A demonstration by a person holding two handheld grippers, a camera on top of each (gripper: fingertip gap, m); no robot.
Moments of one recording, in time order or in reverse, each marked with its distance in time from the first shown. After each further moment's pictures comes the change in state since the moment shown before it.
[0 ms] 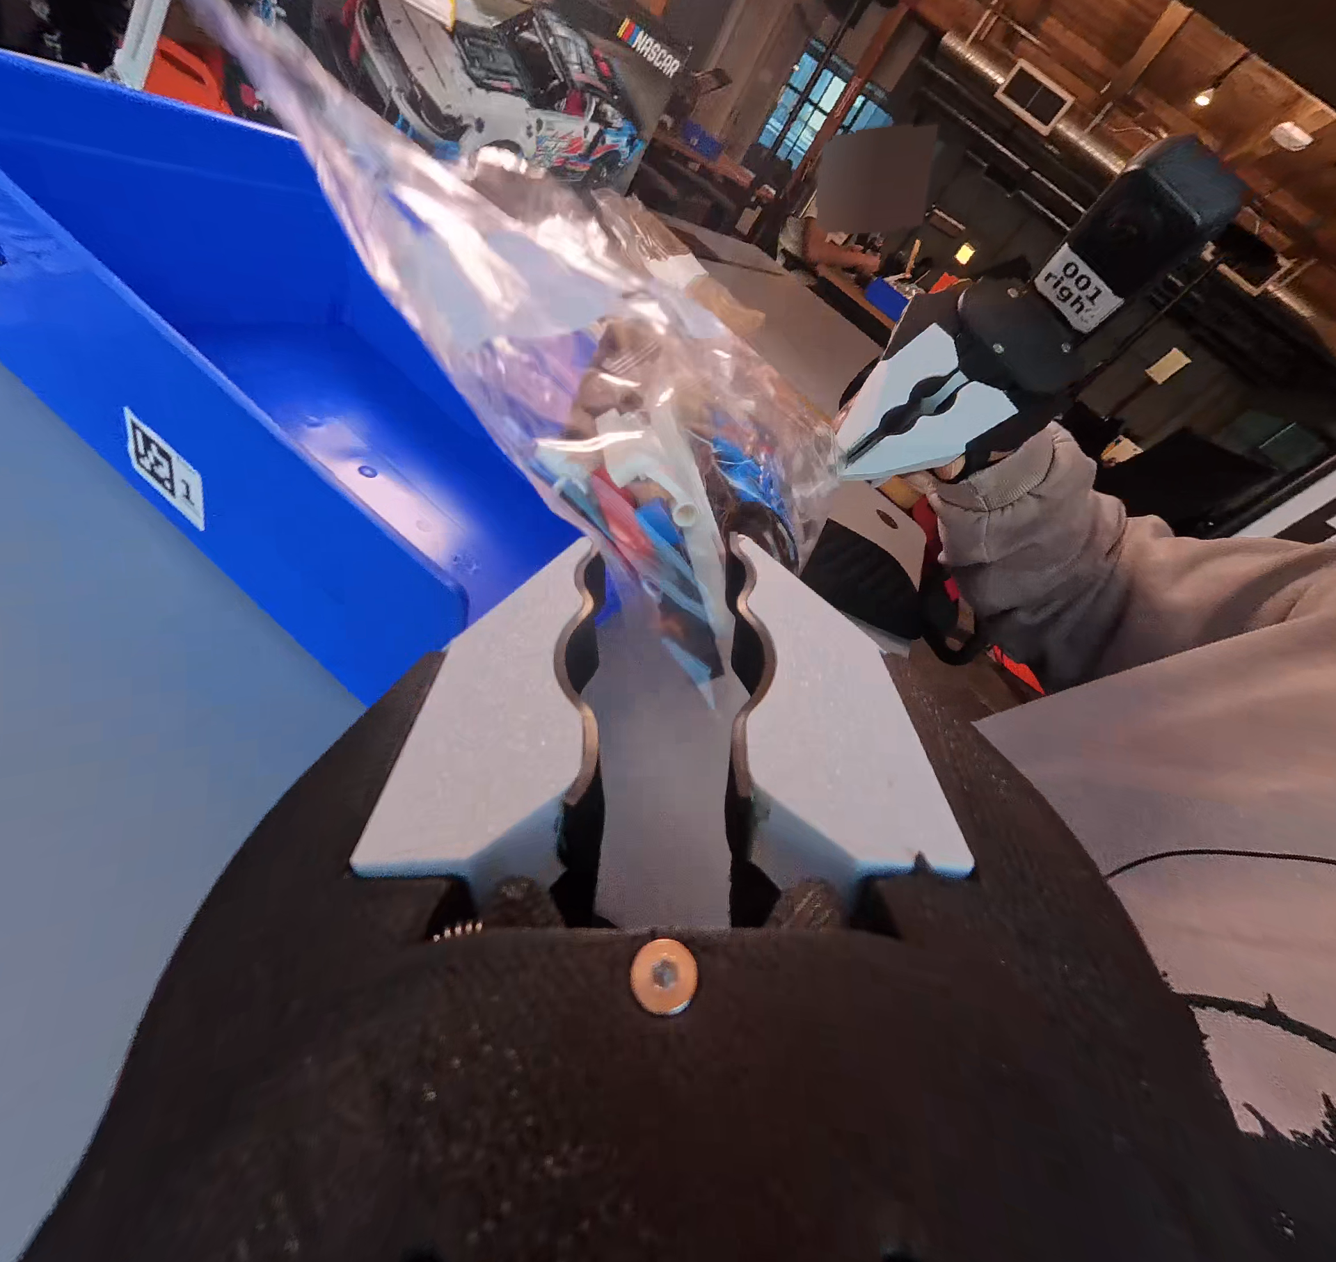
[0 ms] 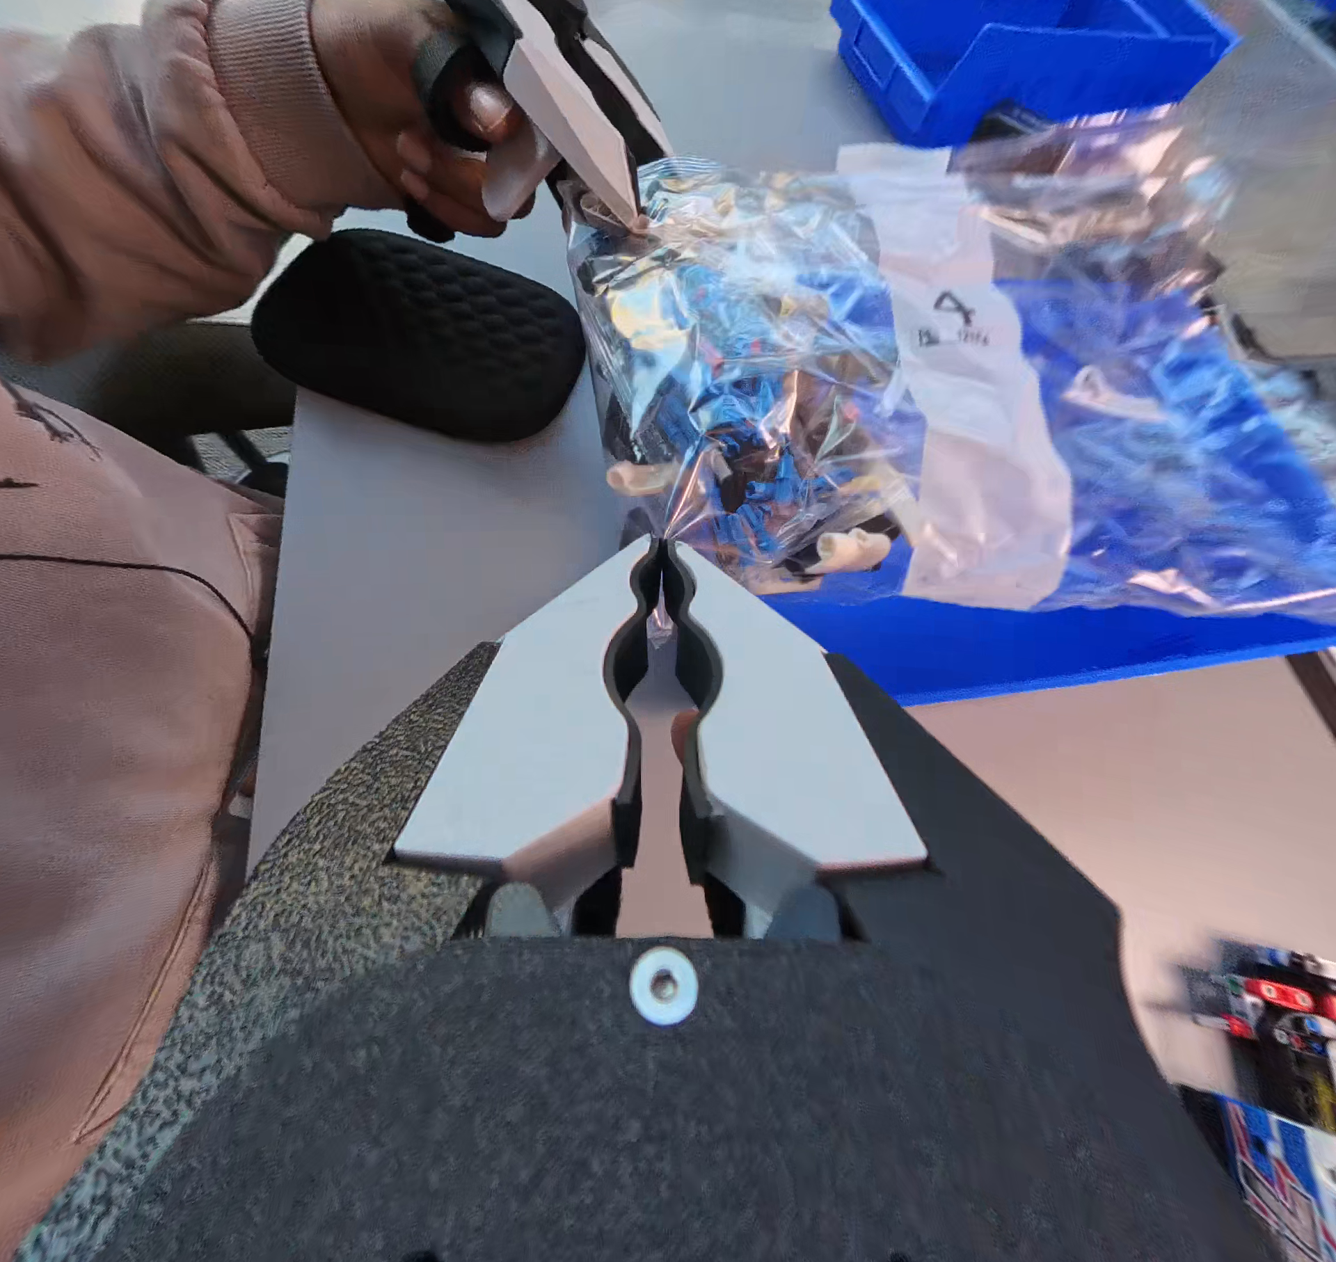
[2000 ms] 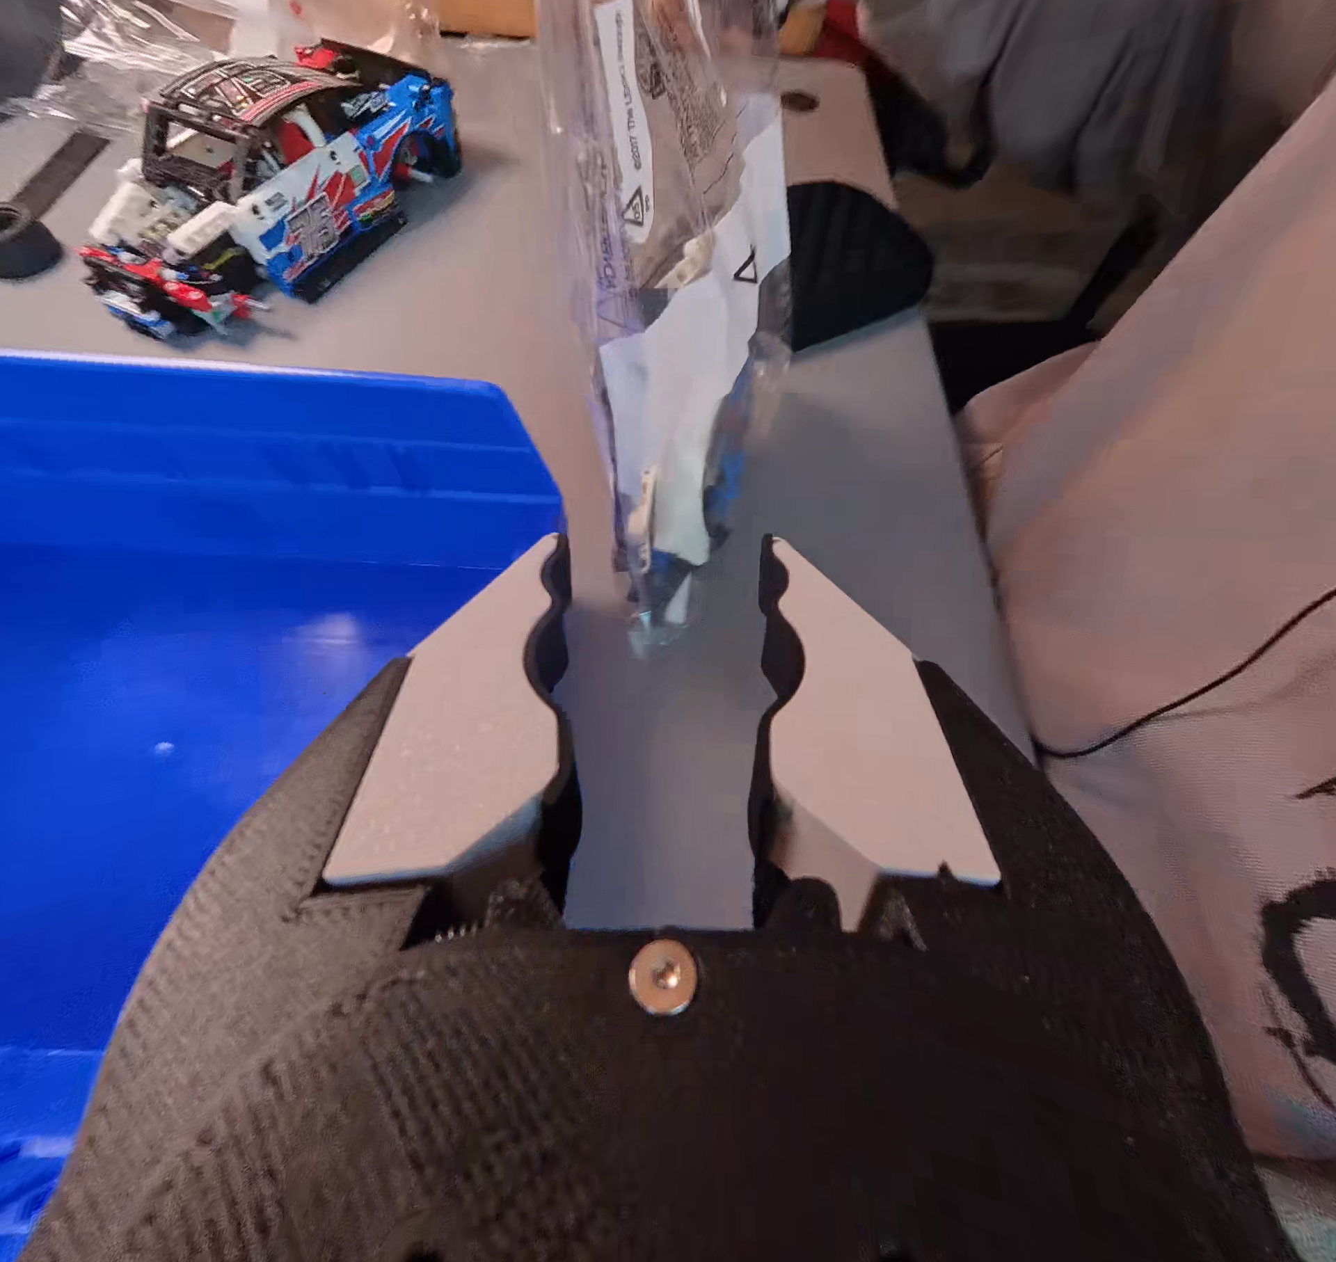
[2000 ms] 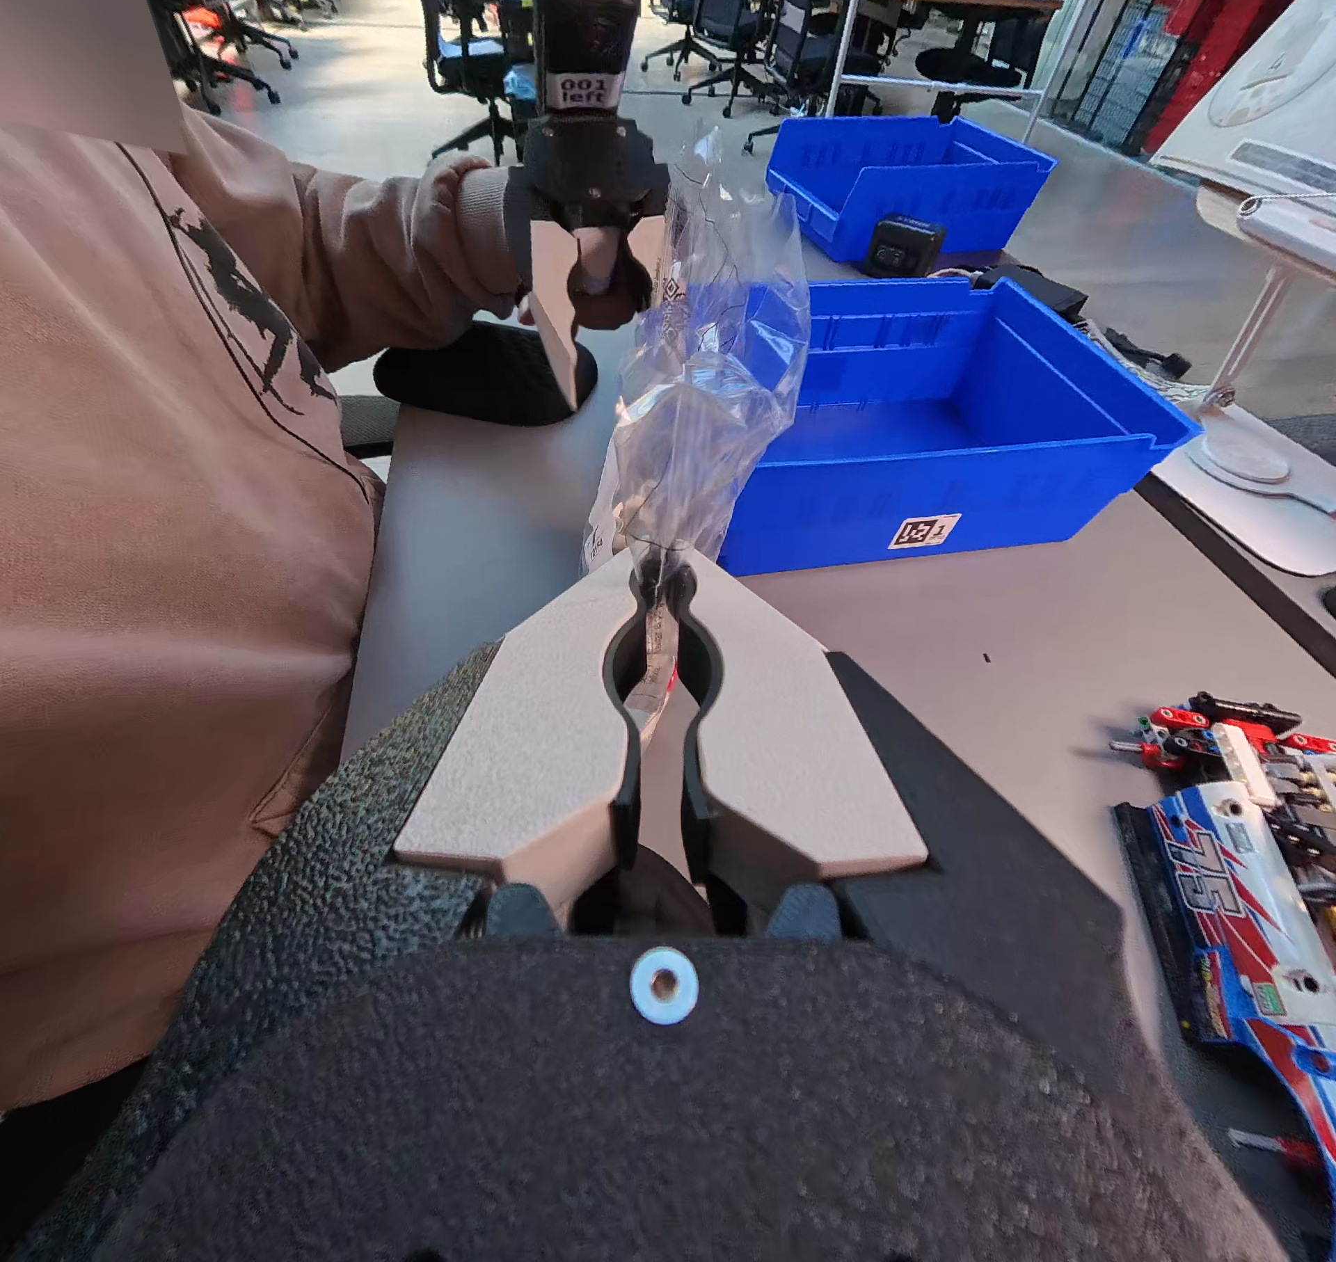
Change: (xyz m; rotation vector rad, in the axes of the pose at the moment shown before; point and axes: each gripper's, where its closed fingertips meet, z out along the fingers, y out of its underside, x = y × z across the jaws) left arm 0.051 0.058 0.105 -0.506 0.257 0.643; right arm 0.017 0.064 -0.142 0.262 -0.016 0.100
